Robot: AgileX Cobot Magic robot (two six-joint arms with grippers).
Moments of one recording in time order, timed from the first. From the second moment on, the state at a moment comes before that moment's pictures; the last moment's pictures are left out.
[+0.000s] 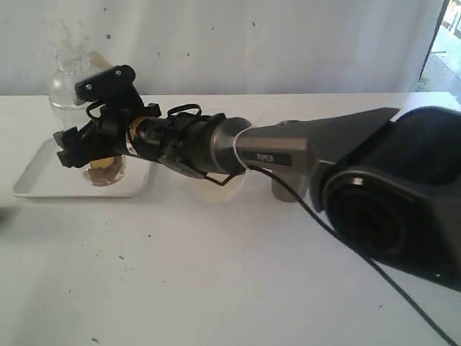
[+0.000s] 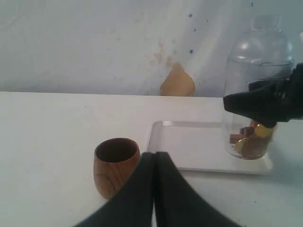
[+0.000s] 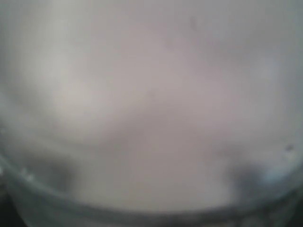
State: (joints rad) left arm 0.06 0.01 0.00 -0.04 0.18 0.03; right arm 0.67 2.36 -1.80 -0.61 -0.29 0.59
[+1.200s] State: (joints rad) left arm 0.06 0.01 0.00 -0.04 0.18 0.03; right arm 0.66 2.55 -2.01 -0.60 -0.26 0.58
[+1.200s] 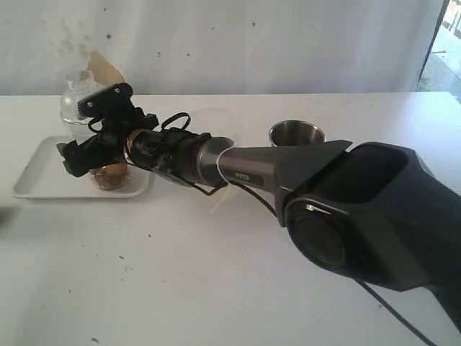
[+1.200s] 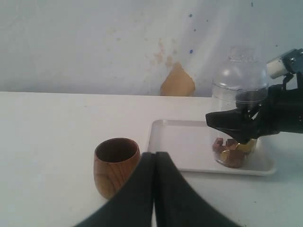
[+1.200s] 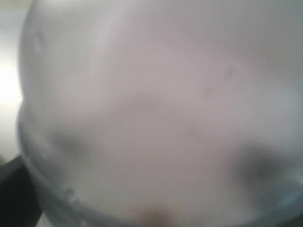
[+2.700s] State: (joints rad) left arm 0.06 0.01 0.00 -0.04 0.18 0.03; right arm 0.81 2.00 -2.02 -0.45 0.50 0.50
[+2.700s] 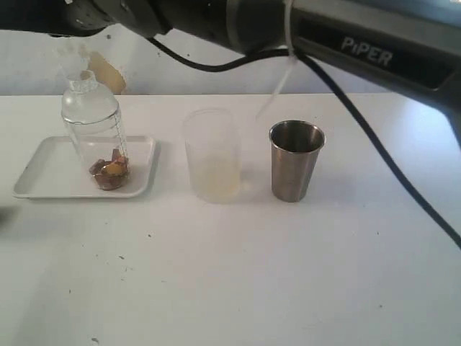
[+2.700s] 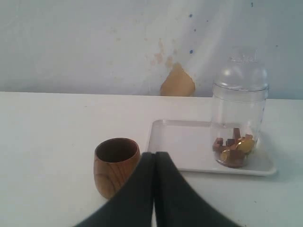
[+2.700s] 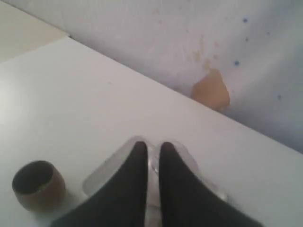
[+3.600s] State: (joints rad) left arm 0.06 0.01 0.00 -0.04 0.18 0.03; right arm 0.87 1.12 -1.44 -0.24 0.62 0.15
